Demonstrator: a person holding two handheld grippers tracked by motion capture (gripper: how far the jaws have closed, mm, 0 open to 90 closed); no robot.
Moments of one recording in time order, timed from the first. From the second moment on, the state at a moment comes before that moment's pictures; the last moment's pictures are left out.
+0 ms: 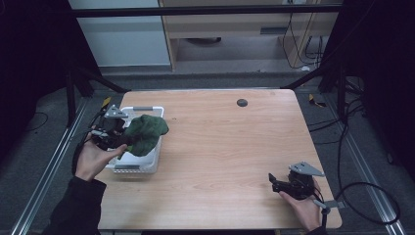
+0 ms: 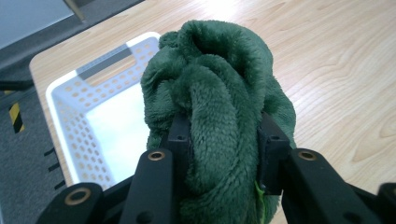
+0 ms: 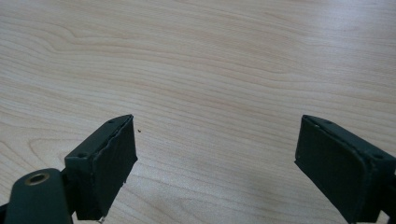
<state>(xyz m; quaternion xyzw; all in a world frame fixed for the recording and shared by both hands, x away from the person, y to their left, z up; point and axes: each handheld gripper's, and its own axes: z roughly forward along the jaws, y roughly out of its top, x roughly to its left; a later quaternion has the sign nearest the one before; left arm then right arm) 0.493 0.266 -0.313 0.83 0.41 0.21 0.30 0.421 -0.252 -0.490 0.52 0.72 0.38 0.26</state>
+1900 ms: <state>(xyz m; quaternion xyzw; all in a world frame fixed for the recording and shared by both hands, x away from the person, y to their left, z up) 0.485 0.143 -0.337 0.91 0.25 0.14 0.30 0.421 -0.256 -0.488 0.53 0.71 0.38 0.27</state>
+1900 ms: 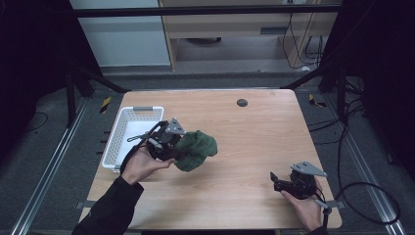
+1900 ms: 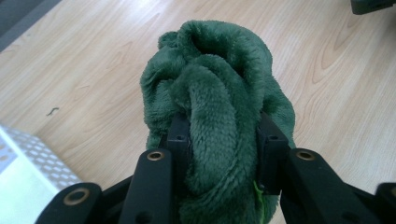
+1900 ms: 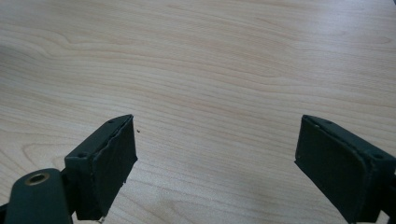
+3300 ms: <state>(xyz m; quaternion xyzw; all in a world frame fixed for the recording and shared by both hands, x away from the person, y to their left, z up) 0.496 0.081 -0.409 0.95 0.17 0.08 0.26 0.423 -0.258 -0.488 0.53 0.70 0.38 0.28</state>
